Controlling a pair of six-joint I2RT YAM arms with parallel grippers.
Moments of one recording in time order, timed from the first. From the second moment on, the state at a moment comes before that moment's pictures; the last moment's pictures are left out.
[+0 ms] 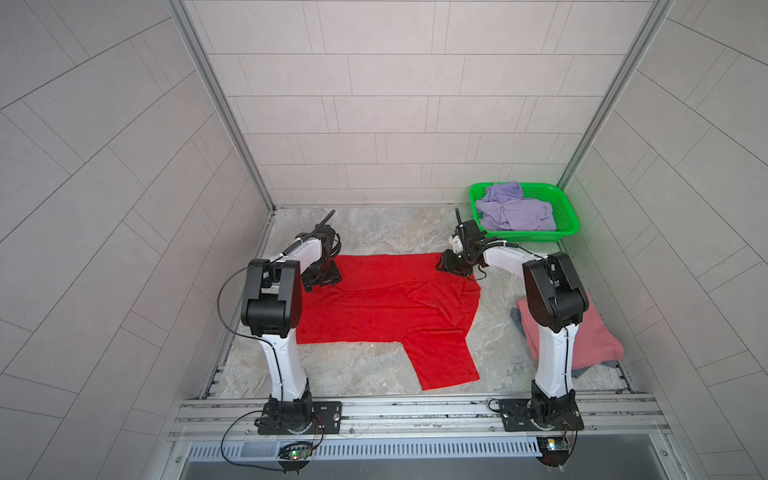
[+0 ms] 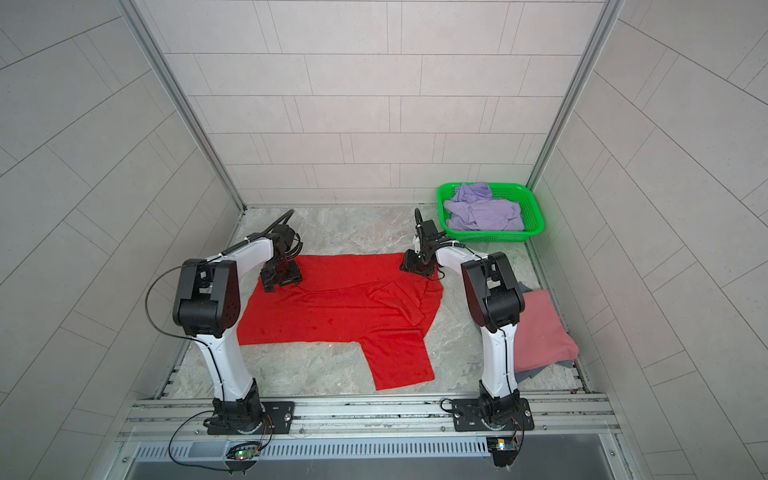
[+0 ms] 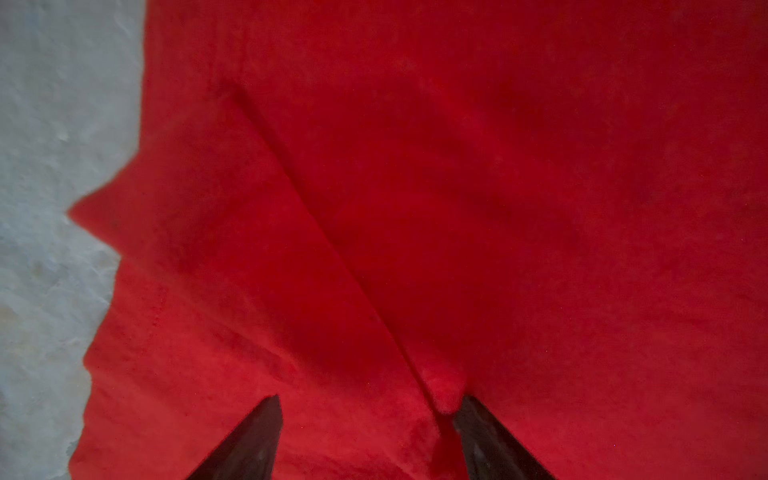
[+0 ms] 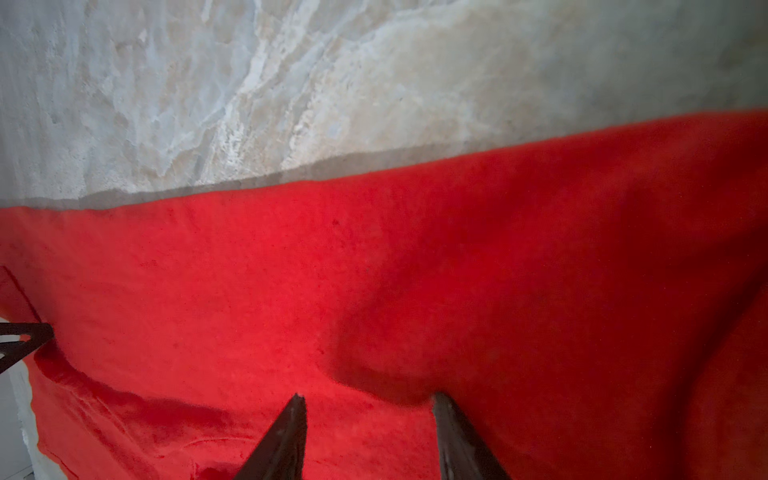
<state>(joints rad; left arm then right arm) -0.06 1.96 1.36 -0.90 -0.14 -0.50 0.26 2.04 1.39 -0.45 -0.33 0.47</state>
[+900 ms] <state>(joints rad) 0.06 1.90 1.25 -0.92 -0.20 -0.49 0.24 2.04 1.38 -0.43 -0.34 0.46</state>
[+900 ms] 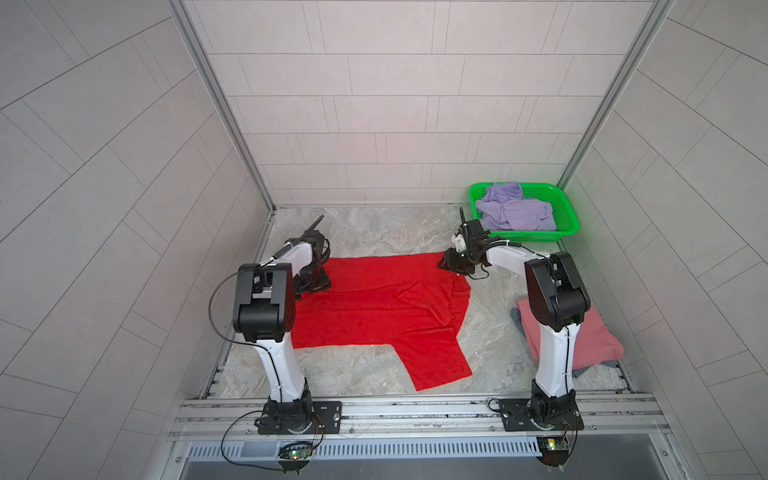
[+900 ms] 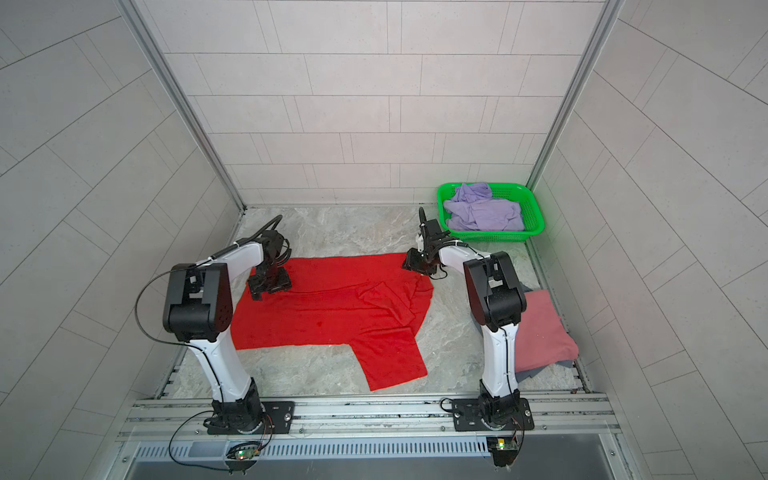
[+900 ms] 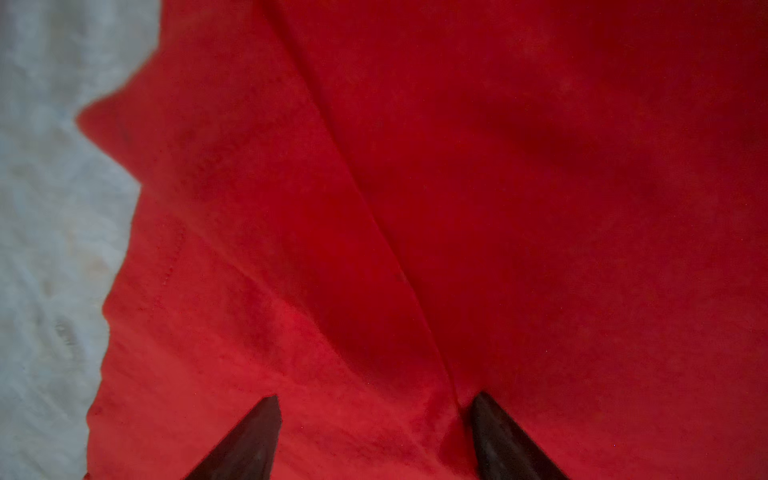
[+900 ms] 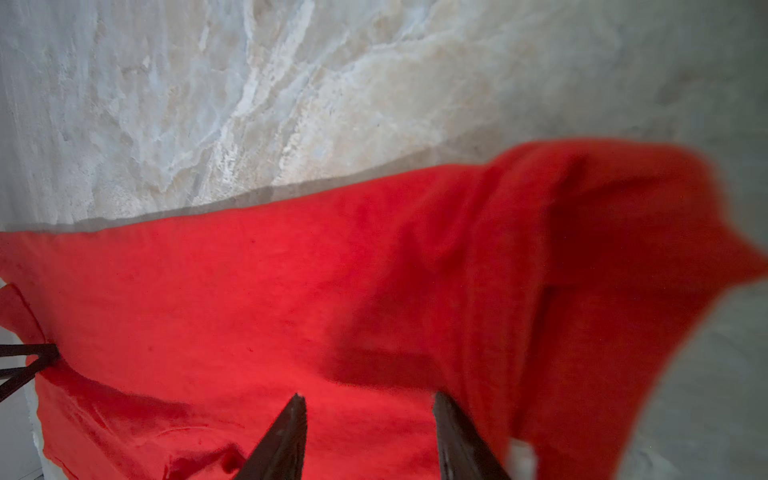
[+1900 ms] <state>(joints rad) 0.12 1.88 1.31 -0.82 0.06 -0.51 0.34 2.06 1.47 -0.48 -0.33 0.46</state>
